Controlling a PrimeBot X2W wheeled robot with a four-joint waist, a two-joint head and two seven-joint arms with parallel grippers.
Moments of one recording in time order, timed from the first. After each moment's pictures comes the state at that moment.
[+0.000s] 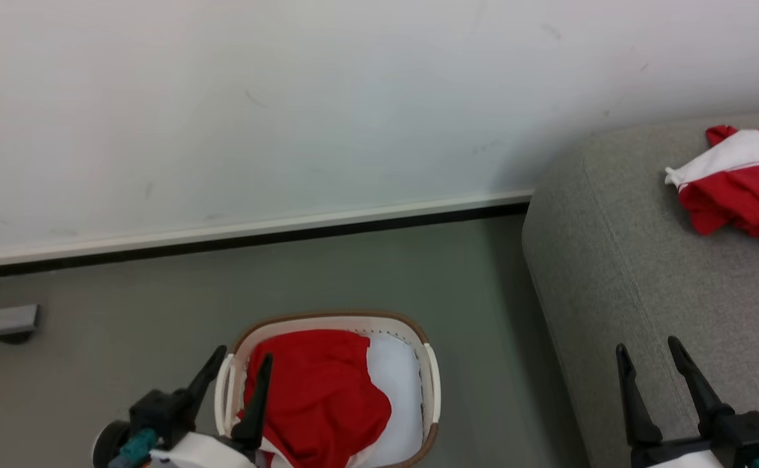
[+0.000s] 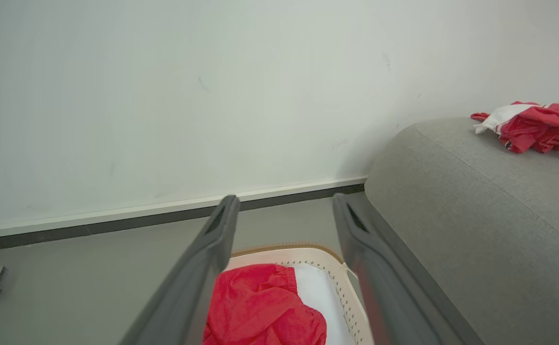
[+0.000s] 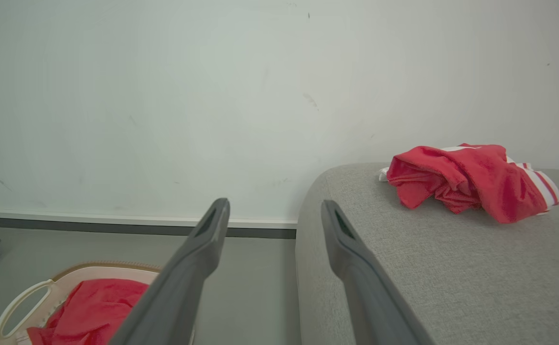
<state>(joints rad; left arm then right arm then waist) -0.11 0.12 -0.13 0.32 -0.19 -0.13 -0.26 -0.04 -0.05 0.02 0.21 0.11 0.13 -0.26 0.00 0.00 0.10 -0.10</state>
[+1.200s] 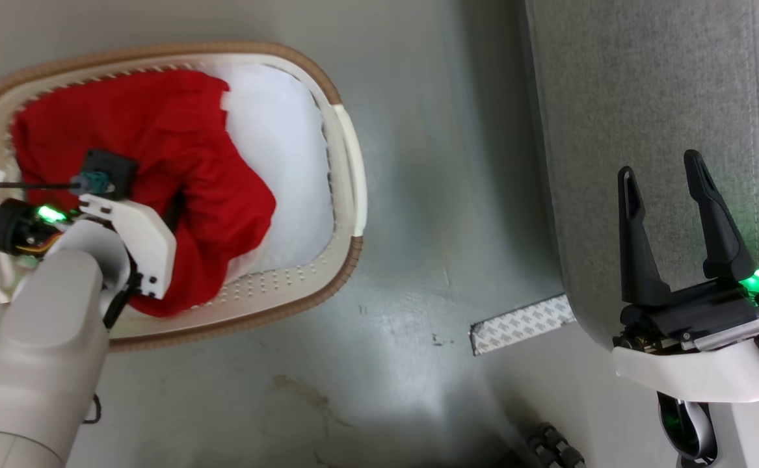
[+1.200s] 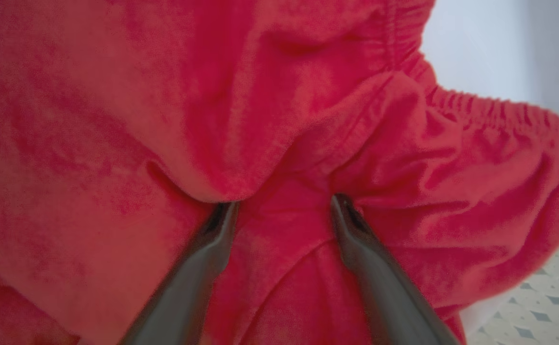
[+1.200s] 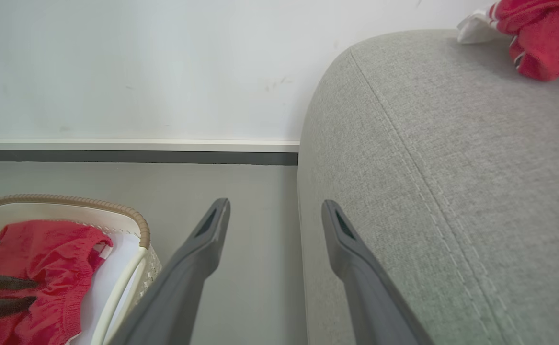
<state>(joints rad) -0.96 0.36 -0.48 1.03 -0.22 -0.13 -0.03 -0.33 -0.05 0.13 -0.08 0.22 0.13 -0.26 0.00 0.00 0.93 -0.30</state>
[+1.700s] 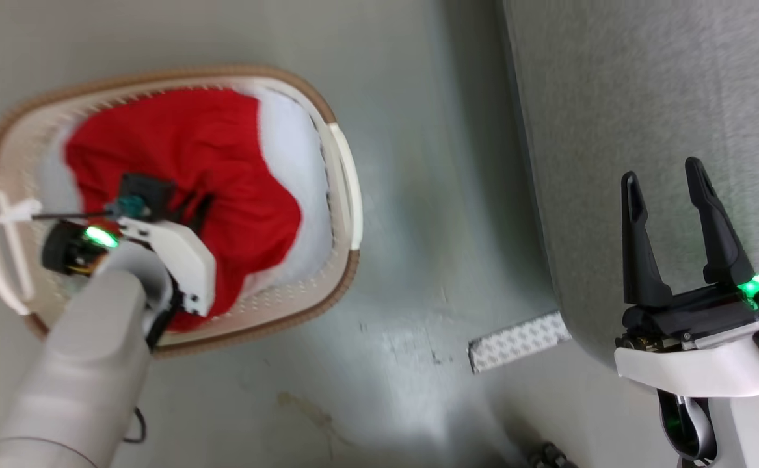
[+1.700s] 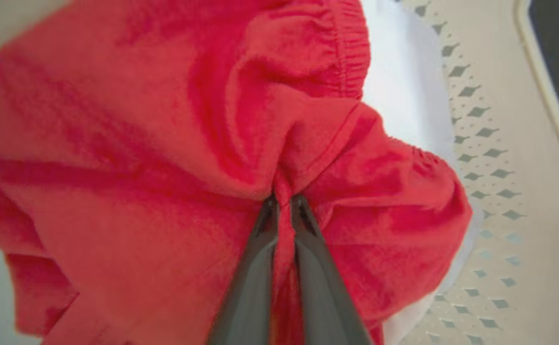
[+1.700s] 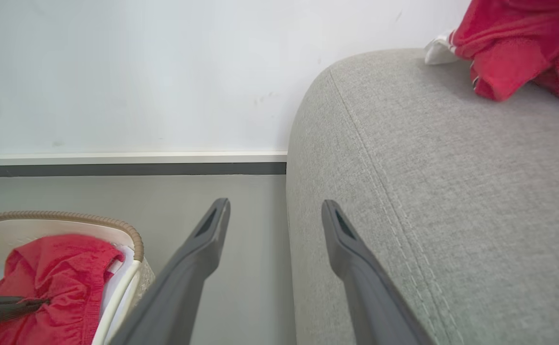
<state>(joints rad) -0.95 0.30 -0.57 1.09 -0.34 -0.13 -0.15 -0.32 -0.05 0.11 -0.05 0.24 0.13 -0.26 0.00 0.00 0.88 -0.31</state>
